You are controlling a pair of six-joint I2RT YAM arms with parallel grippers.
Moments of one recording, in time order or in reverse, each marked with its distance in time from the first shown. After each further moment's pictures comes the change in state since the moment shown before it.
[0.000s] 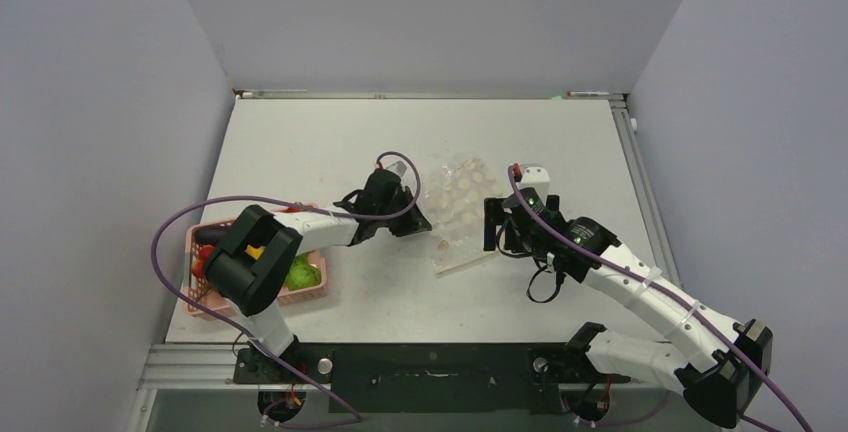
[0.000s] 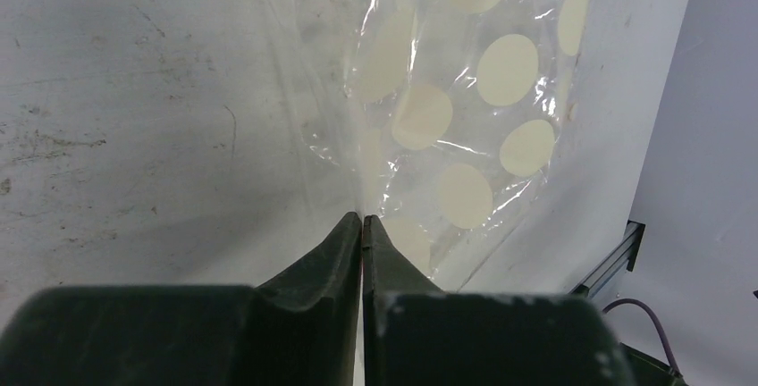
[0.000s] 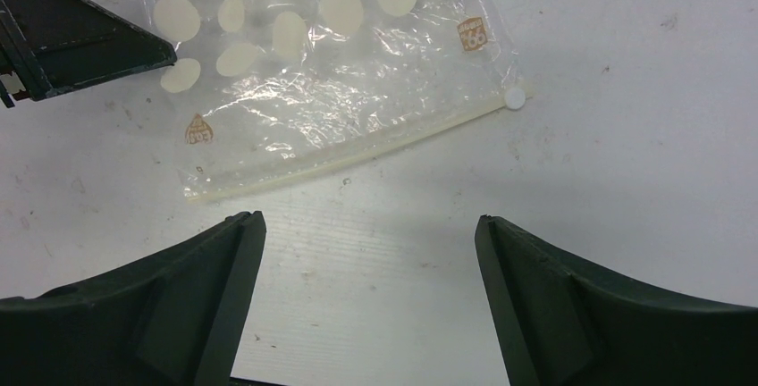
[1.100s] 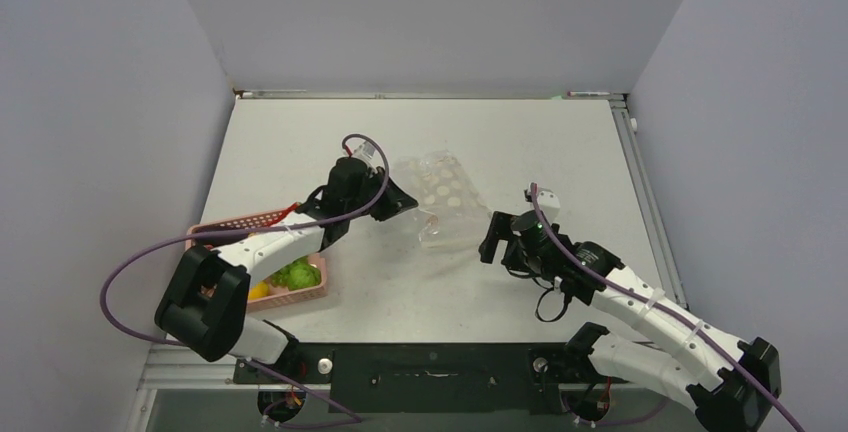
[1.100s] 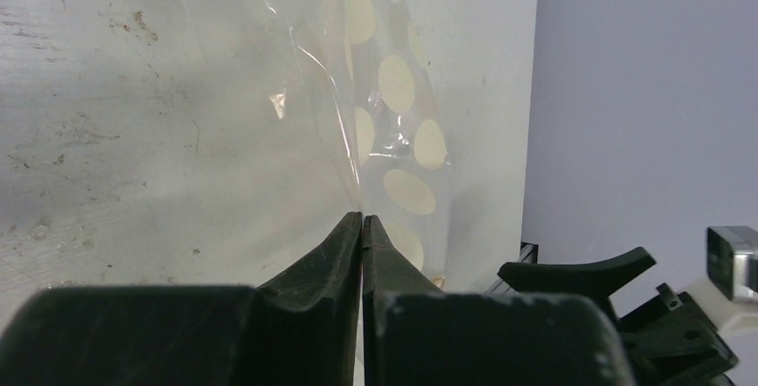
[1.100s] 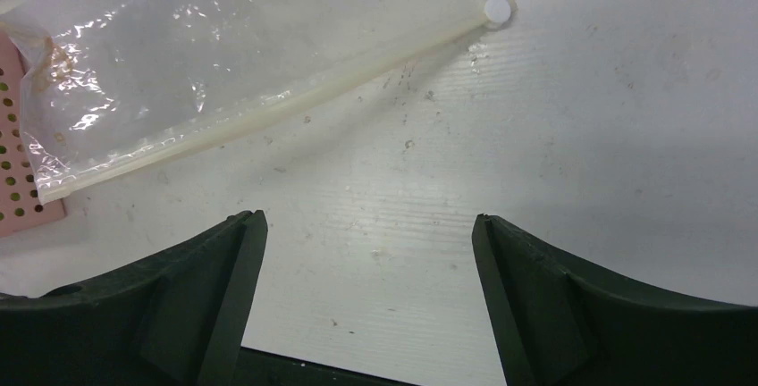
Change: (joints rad) left arm 0.096 -0.278 -0.065 -0.014 0.031 -0.069; right arm 0.000 -0.113 -0.197 0.121 -0.106 0.229
